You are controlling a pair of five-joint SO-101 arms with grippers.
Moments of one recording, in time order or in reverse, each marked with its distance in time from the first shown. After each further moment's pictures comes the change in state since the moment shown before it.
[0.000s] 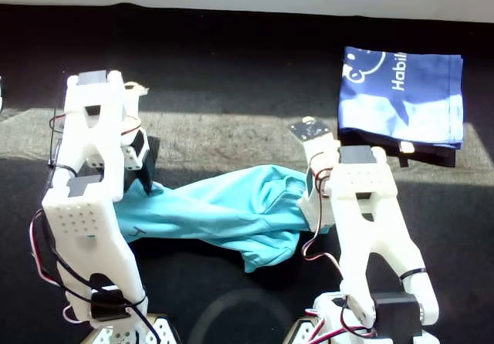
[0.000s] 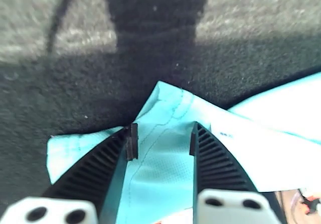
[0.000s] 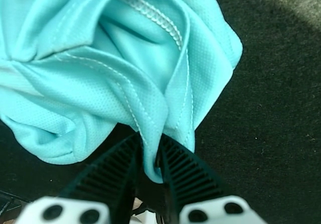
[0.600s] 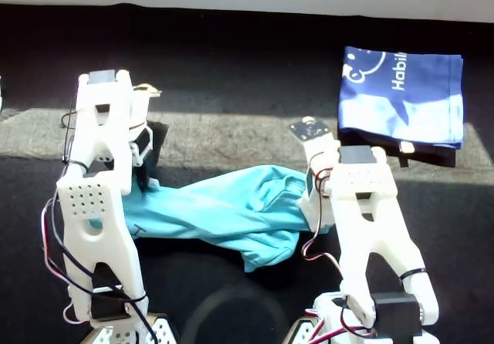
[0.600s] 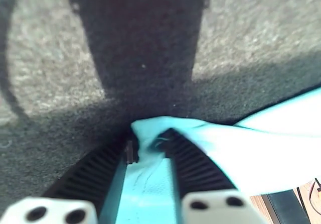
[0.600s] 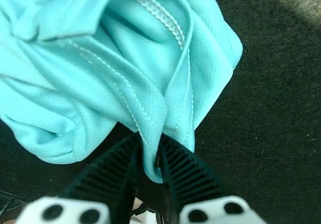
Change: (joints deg) left arm 0.9 16.3 -17.8 1.1 -5.3; right arm 0.0 0.0 0.0 -0.4 0.0
